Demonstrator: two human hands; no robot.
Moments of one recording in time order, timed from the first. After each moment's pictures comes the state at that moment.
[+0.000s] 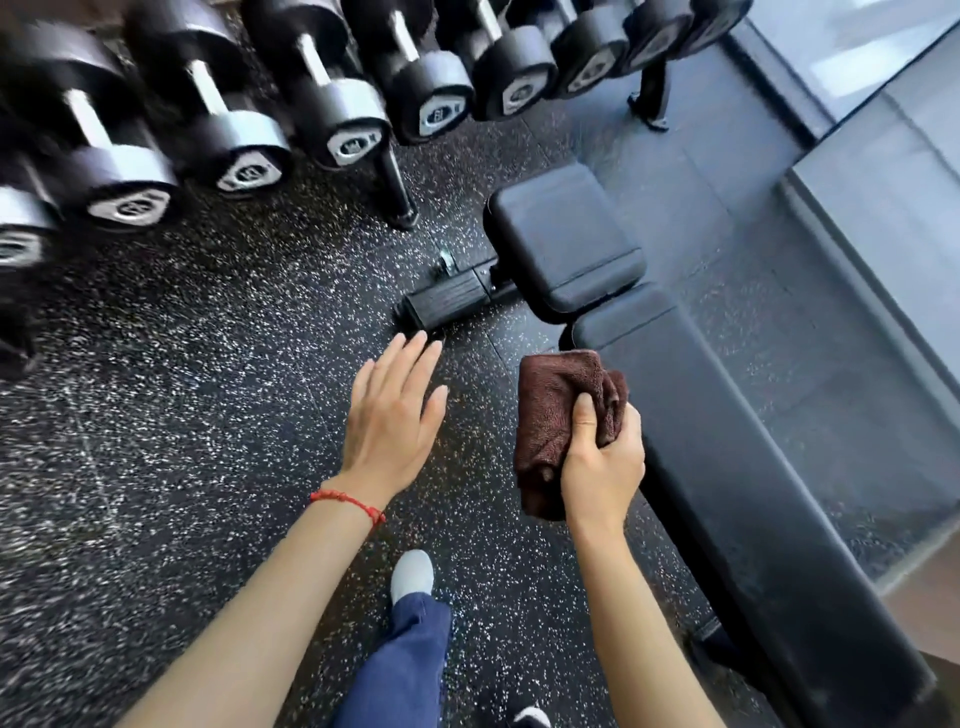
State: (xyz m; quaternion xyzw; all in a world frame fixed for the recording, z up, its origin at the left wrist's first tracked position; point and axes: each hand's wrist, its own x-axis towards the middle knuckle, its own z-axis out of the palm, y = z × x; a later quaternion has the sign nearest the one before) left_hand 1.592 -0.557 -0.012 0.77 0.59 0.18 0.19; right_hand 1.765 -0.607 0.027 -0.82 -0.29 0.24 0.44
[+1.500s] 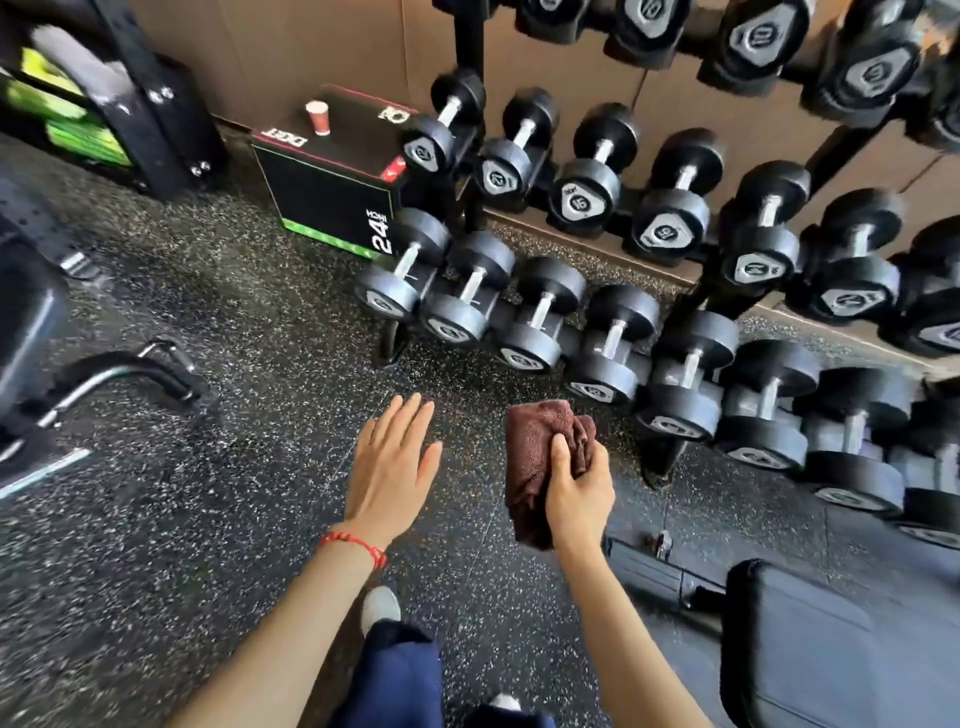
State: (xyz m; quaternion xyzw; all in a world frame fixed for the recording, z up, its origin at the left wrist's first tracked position) left_hand 1.325 -0.568 0.137 0.44 0.88 0.19 0.06; right_hand 1.472 -0.443 0.155 -0.56 -0.61 0.48 0.30
